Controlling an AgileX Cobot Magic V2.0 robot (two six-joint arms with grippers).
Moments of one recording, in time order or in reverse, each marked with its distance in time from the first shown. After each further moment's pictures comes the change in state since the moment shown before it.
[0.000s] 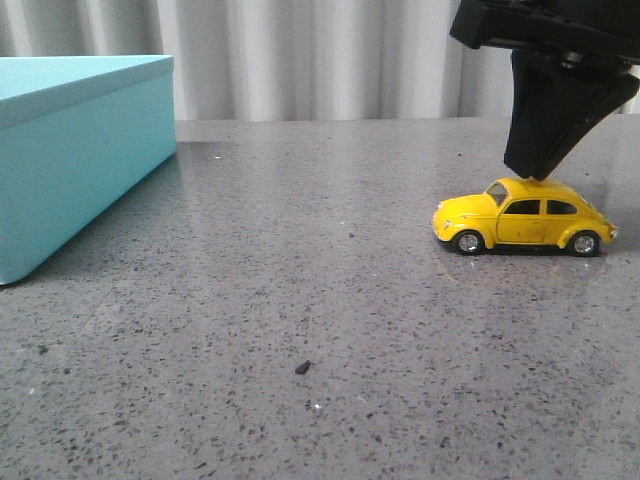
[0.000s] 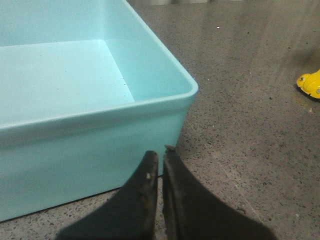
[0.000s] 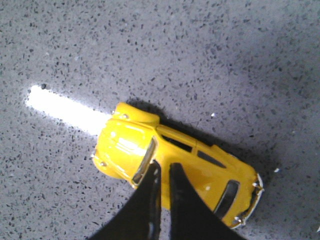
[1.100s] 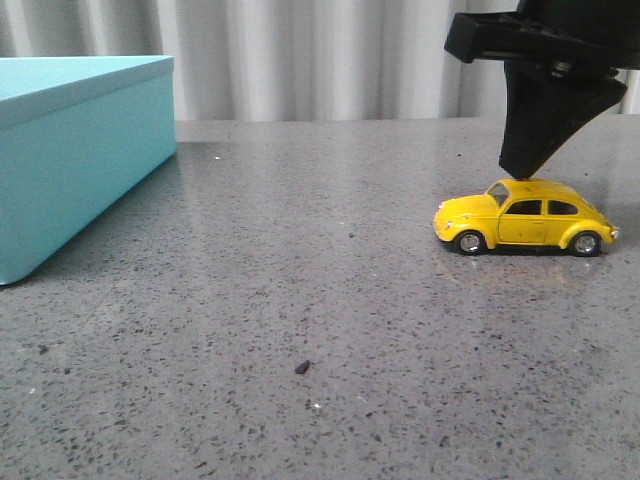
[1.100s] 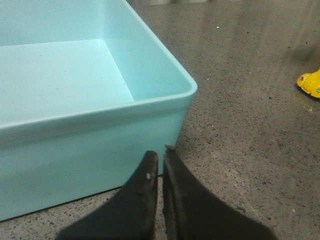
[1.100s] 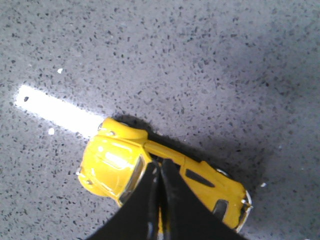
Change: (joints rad) left arm 0.000 0.000 0.000 0.000 0.000 0.001; right arm 0.000 0.040 -0.023 -0.059 0.005 0.017
